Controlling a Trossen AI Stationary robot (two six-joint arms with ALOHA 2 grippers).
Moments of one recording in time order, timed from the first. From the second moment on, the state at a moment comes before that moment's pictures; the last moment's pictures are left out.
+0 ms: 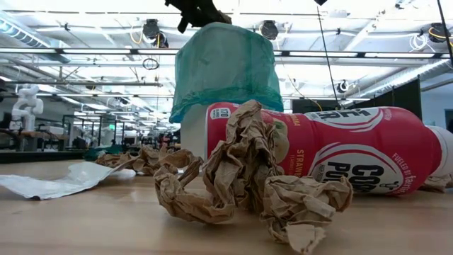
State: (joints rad) left arm 0.40 1.41 1.40 -0.32 -0.03 -0.06; right arm -0.13 1.26 1.48 -0.60 0.39 0.39
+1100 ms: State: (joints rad) left arm 0.28 1.32 1.40 -0.55 0.12 -0.10; right arm -0.08 1.26 1.48 -0.72 0.31 0.43
